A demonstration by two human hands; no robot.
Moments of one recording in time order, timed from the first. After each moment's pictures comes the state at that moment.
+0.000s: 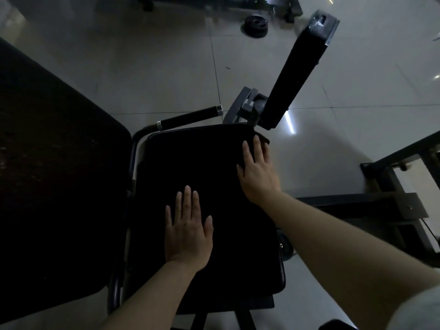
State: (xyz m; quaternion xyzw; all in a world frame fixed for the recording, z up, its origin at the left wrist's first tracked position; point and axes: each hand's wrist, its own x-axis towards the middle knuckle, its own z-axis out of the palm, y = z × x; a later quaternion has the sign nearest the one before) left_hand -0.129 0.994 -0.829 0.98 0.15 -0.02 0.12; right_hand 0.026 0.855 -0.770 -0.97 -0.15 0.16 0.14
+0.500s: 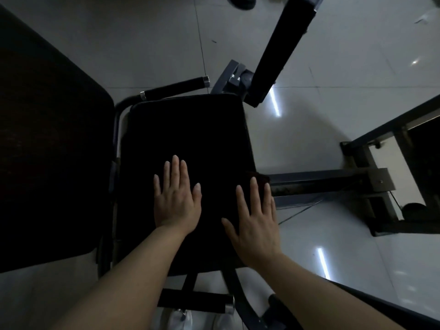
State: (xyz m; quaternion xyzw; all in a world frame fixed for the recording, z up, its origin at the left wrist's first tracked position) left_hand -0.131 0.996 -0.821 0.98 0.12 -0.04 0.15; right_hand -0.148 0.811 -0.787 -0.98 -0.14 0.13 0.04
